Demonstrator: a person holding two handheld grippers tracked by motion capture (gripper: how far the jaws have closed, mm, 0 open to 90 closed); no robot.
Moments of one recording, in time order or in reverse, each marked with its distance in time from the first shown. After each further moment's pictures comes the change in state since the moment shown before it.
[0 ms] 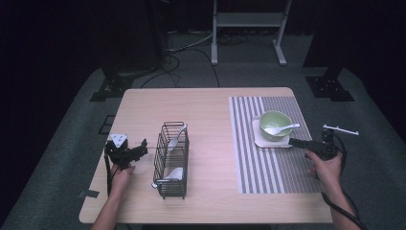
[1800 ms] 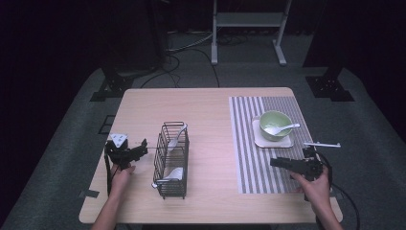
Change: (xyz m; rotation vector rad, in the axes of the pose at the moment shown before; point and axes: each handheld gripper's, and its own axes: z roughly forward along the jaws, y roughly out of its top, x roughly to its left) left arm 0.000 0.000 0.000 0.000 0.000 -0.001; right arm 0.063 -0.062 0.008 0.119 0.096 -0.201
